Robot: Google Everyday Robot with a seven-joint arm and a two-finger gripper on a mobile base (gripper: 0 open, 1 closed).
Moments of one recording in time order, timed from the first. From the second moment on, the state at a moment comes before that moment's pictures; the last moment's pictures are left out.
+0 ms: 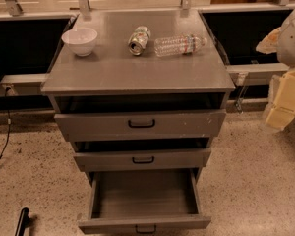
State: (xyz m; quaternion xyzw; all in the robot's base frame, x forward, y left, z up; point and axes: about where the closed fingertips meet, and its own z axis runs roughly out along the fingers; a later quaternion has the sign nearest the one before) arm 0.438 -0.216 0.977 -0.60 0.78 -0.04 0.16
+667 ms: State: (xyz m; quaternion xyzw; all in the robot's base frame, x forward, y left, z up) arm 0.441 -0.227 0.947 -0.60 0.78 -0.01 0.19
